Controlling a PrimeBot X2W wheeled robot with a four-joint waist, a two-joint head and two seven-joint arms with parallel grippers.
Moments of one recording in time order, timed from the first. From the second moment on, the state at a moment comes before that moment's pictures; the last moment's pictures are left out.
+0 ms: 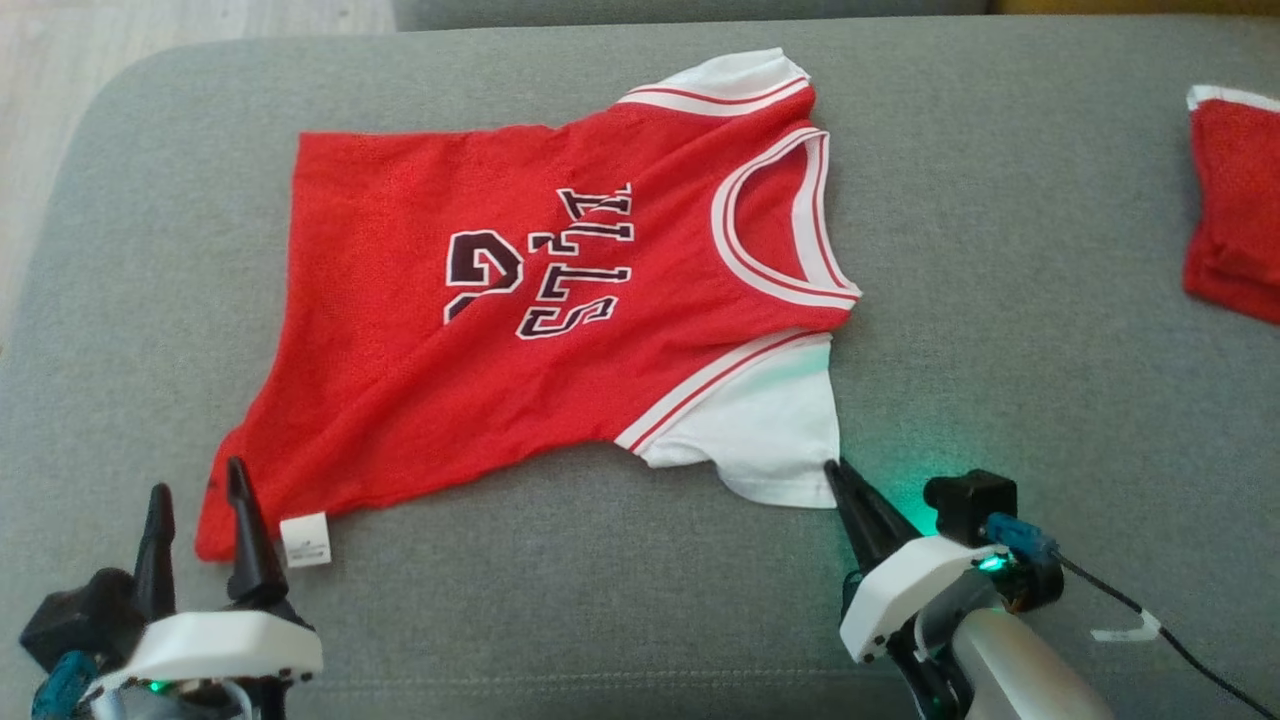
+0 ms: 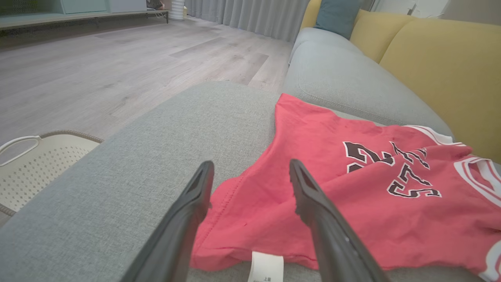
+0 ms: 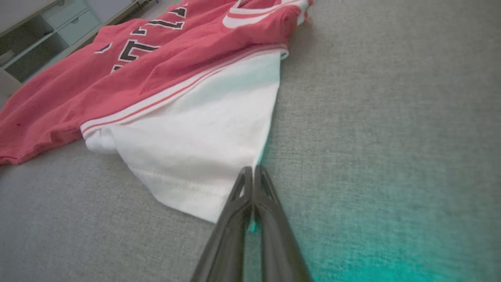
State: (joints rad) left arm 0.08 0.05 0.07 0.13 -0.31 0.06 -0.25; right arm -0.26 -0.05 0.38 0.72 0.33 0.12 -0.16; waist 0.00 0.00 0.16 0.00
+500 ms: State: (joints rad) left arm 0.08 0.05 0.05 0.10 -0.30 0.04 -0.25; right arm -0.16 -0.05 0.20 0.59 0.20 0.12 -0.21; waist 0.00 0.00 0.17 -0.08
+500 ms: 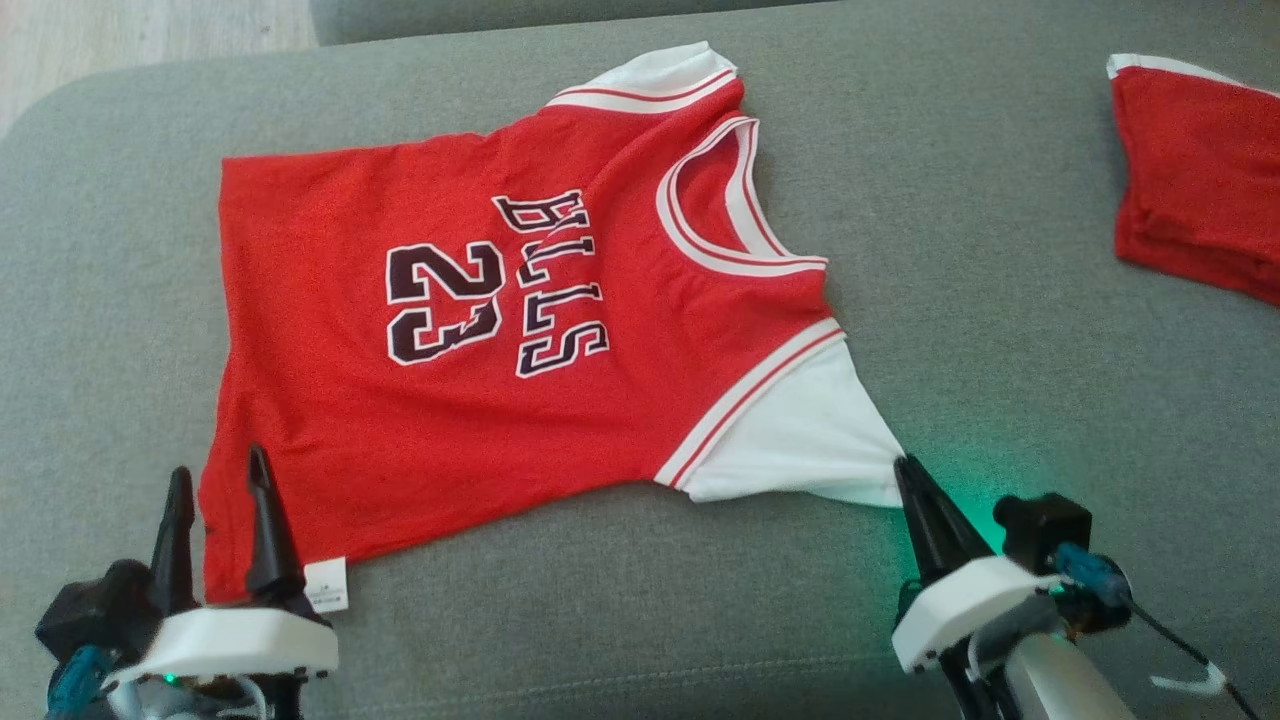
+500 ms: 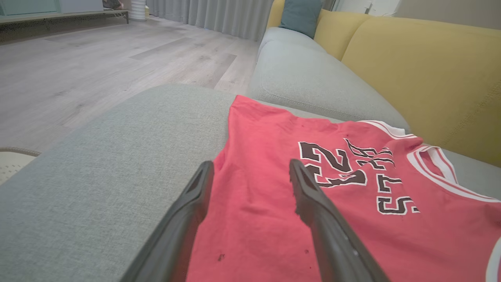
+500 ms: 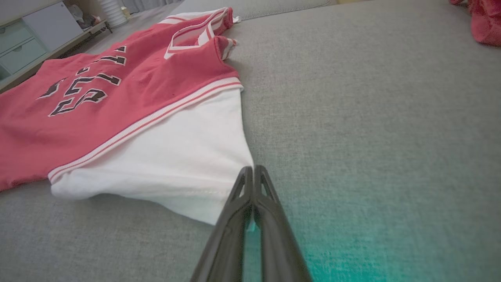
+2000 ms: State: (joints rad) left arm 0.22 0.05 -0.07 0.07 -0.31 0.06 -0.25; right arm -0.05 -0.05 0.12 0.24 0.19 0.12 -0.23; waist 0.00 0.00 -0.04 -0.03
